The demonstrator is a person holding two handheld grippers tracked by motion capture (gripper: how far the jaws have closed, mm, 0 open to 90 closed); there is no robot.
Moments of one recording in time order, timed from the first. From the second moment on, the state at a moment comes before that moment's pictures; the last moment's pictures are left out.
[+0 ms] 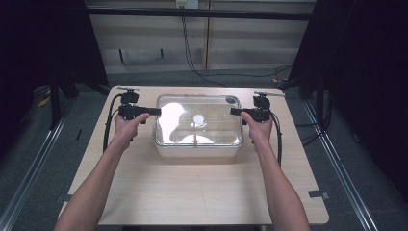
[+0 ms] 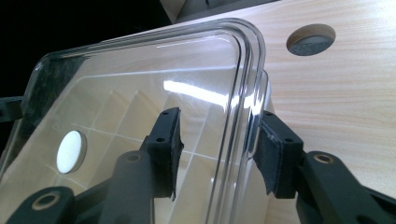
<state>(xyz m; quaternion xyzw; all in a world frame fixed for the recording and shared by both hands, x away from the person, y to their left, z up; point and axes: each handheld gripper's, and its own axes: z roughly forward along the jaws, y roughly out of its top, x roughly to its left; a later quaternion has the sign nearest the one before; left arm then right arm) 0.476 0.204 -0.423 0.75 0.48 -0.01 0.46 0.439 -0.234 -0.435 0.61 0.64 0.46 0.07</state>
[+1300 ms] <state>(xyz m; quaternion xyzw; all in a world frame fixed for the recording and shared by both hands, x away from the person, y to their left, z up) 0.483 0.198 -0.446 0.75 0.49 -0.02 0.44 0.442 -0.226 -0.442 0.62 0.67 0.40 0.13</state>
